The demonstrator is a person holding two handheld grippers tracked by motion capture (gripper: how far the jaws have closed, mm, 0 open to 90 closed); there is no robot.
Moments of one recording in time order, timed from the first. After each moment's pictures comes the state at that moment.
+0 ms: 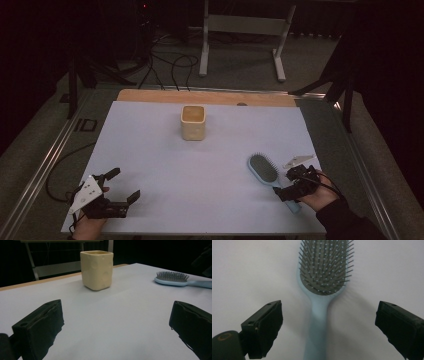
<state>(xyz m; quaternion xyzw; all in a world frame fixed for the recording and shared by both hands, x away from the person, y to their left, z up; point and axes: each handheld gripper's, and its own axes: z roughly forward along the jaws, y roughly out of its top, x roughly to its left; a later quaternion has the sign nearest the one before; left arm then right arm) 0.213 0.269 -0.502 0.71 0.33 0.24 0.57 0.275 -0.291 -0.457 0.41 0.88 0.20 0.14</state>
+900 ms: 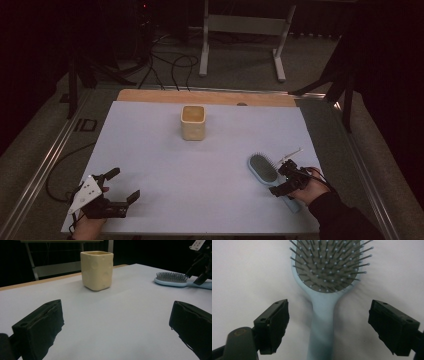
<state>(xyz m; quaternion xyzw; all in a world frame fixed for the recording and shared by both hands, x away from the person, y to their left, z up) 0.213 0.270 -0.502 0.71 0.33 0.24 0.57 0.300 -0.282 -0.480 0.44 0.88 0.14 0.07</state>
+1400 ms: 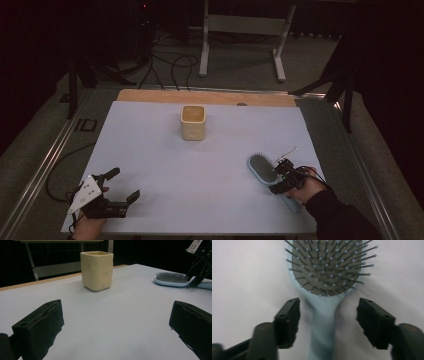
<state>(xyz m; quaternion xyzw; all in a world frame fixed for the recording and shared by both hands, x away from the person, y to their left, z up) 0.213 0.270 -0.502 0.71 0.33 0.24 0.57 0.306 -0.274 -0.484 0.45 0.88 0.11 0.07</state>
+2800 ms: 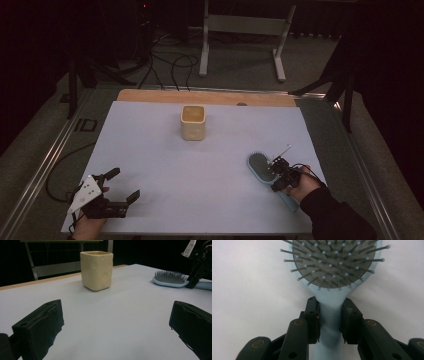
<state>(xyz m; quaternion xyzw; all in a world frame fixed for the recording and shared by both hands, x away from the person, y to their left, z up) 0.213 0.271 -0.502 0.71 0.33 0.24 0.57 0.313 -0.265 -0.487 0.48 0.87 0.07 0.04</state>
